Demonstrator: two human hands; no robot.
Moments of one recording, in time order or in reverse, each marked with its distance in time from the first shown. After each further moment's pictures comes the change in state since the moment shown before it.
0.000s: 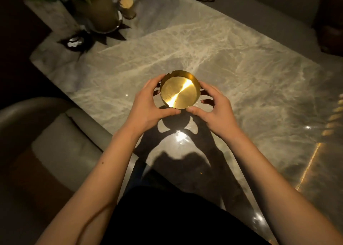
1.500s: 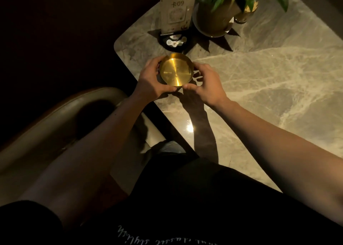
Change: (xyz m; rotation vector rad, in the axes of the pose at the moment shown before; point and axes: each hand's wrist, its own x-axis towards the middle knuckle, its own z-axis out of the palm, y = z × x) left_hand 0.122 -0.297 -0.304 -0.176 0.124 -0.228; right_hand 0.252 -0.103 0.377 -0.360 -0.280 -0.047
